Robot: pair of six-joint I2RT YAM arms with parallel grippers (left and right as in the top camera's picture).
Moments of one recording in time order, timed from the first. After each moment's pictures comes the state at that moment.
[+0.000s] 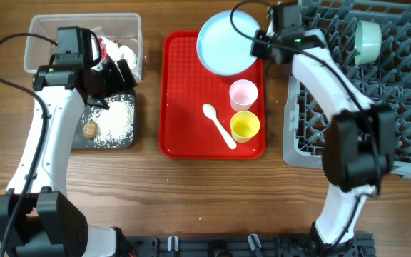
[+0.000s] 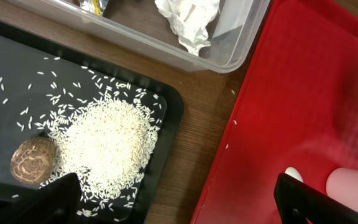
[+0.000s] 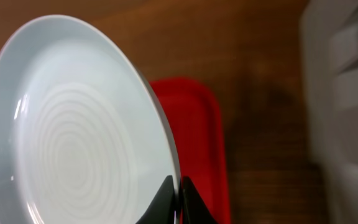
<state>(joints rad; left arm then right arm) 0.03 1.61 1.36 -0.88 0.10 -0.38 0.21 2.02 1.62 -0.45 -0.03 0.36</state>
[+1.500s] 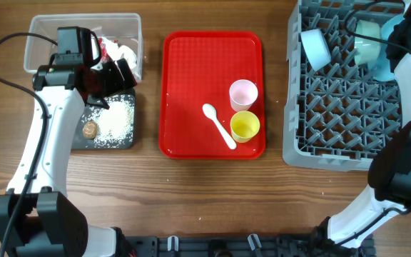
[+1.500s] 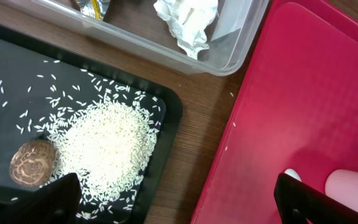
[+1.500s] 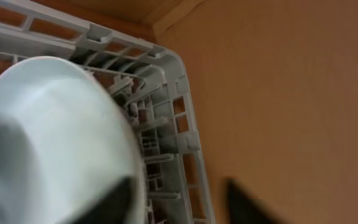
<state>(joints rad) 0.03 1.61 1.36 -0.87 0.10 -0.38 -0.32 1.95 1.63 -0.25 0.59 -0.63</state>
